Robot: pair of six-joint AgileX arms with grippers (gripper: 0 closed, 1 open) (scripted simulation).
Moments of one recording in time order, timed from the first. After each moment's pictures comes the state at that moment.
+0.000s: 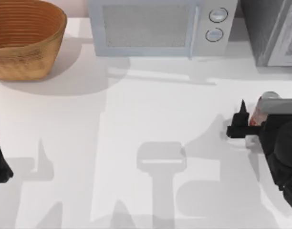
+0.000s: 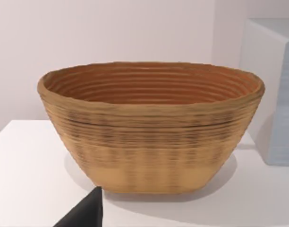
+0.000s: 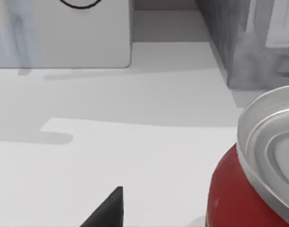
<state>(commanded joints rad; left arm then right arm) 0.00 0.00 0.00 0.00 0.00 0.00 0.35 2.23 0.46 1.56 0.38 0.09</state>
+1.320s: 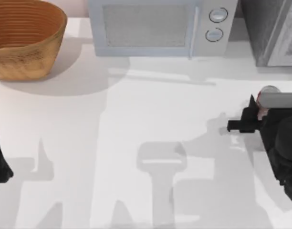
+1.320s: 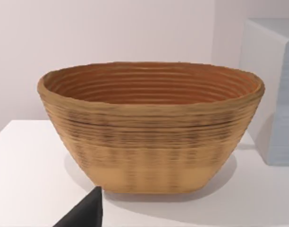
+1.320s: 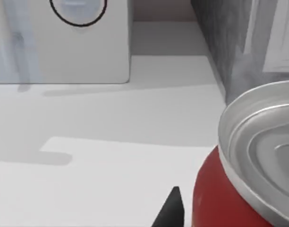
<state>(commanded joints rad) 0.00 0.00 0.00 0.00 0.00 0.00 0.35 2.16 0.46 1.50 0.38 0.09</state>
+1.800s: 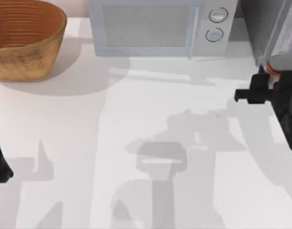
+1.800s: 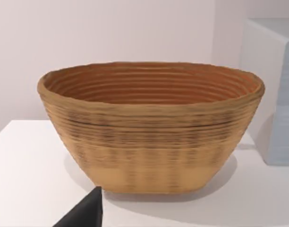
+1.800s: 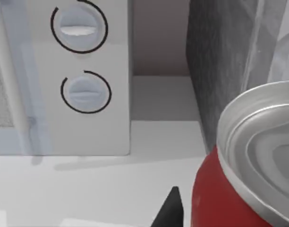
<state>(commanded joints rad) 0.00 0.00 0.00 0.00 0.00 0.00 0.35 1.71 0.52 0.97 0.37 0.08</state>
